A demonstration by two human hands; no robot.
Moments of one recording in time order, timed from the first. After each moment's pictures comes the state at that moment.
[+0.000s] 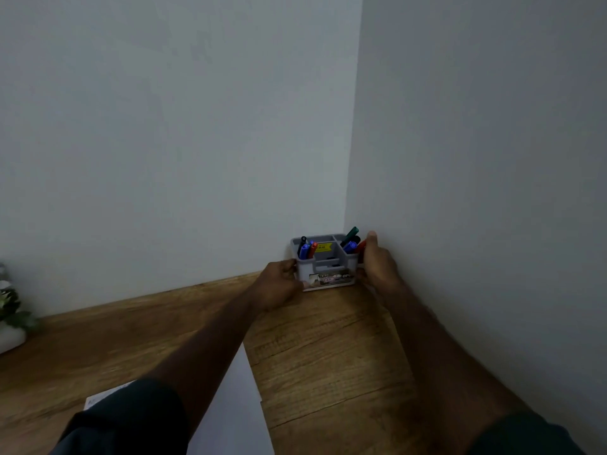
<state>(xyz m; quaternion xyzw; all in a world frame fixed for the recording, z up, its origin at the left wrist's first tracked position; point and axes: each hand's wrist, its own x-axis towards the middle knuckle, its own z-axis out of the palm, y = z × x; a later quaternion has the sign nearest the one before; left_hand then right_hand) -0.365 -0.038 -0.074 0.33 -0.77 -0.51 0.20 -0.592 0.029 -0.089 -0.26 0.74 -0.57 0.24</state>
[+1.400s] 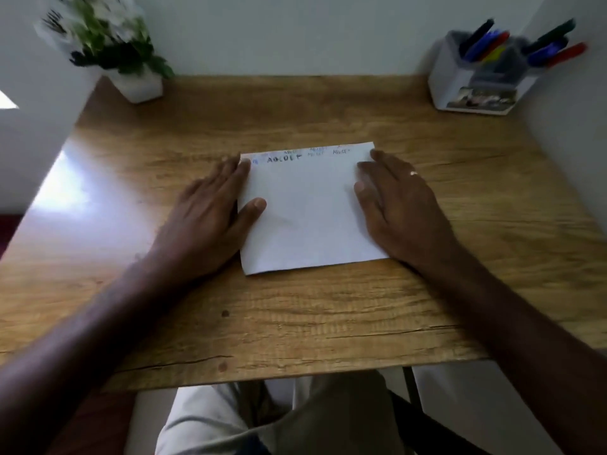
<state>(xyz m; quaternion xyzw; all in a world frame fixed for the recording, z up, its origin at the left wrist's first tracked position) -0.046 0.098 -0.128 0.51 -0.84 -0.14 0.13 -0.327 0.152 -0.137 -0.71 0.67 -0.22 -0.02</state>
